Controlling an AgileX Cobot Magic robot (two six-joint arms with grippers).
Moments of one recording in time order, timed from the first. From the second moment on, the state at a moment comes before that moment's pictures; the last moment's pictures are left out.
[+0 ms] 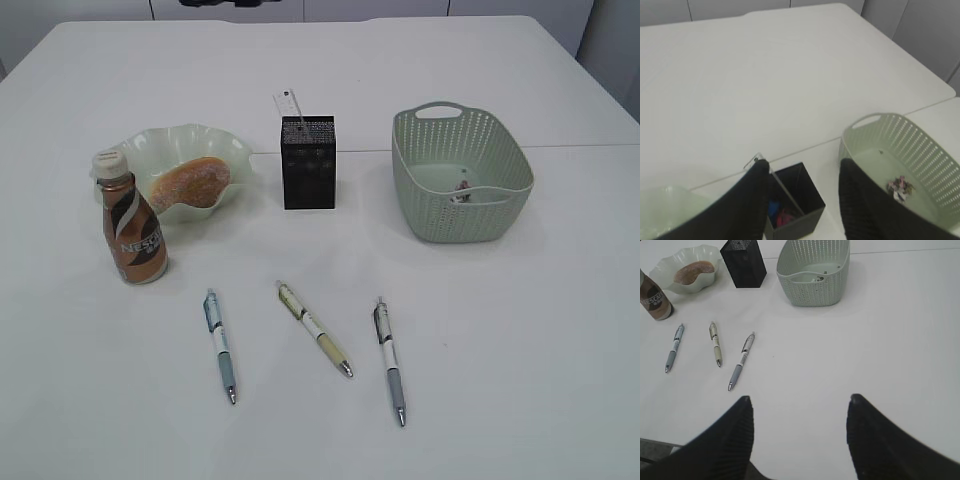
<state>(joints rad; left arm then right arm) -0.49 1.90 -1.70 0.00 0.28 -0.15 0.53 0.01 -0.64 -0.24 1.25 0.36</state>
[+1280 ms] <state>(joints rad) -0.51 1.99 -1.76 -0.09 1.24 -0.48 0.53 0.25 -0.64 -0.19 1.25 0.36</state>
